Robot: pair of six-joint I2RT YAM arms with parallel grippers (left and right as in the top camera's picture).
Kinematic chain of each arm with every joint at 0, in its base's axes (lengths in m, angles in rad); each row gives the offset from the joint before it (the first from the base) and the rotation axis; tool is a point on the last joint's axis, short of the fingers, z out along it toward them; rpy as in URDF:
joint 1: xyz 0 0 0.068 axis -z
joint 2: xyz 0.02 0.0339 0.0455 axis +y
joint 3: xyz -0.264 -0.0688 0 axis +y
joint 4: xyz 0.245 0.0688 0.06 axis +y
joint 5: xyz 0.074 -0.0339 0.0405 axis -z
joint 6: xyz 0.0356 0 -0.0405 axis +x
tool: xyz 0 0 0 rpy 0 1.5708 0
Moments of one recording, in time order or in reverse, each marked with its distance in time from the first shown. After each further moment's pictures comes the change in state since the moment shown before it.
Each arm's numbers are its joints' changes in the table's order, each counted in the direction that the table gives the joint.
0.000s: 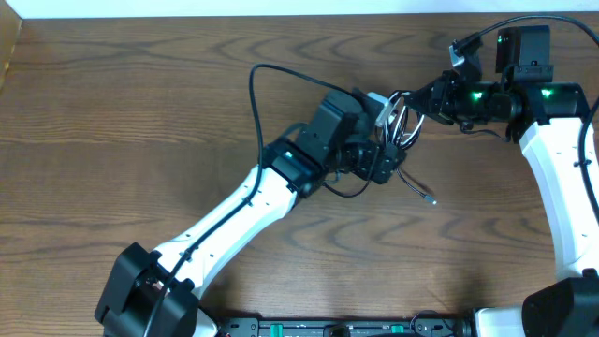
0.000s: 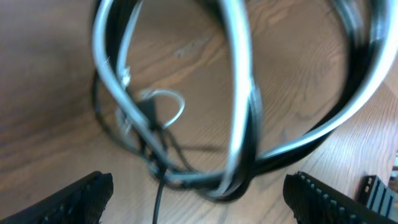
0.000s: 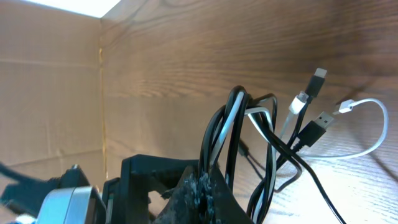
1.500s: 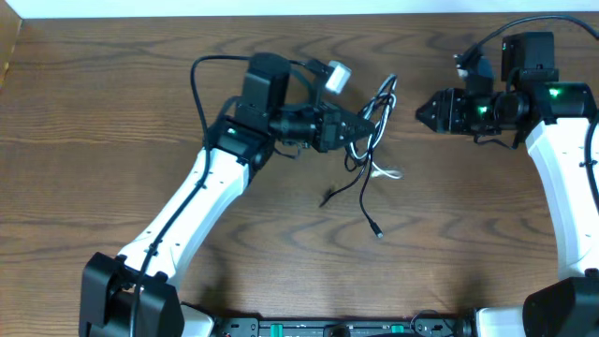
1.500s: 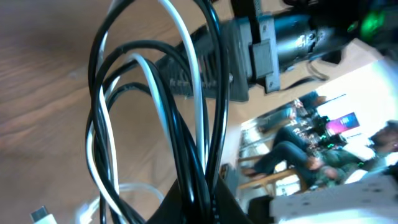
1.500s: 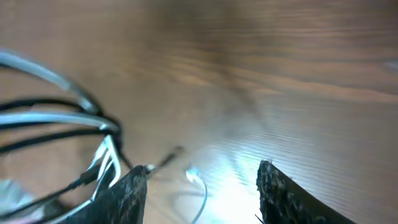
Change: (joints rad) left arm -0.296 -0.046 0.001 -0.140 0.730 -0.197; right arm 0.030 -0.001 -0.005 0.144 0.176 -0.352
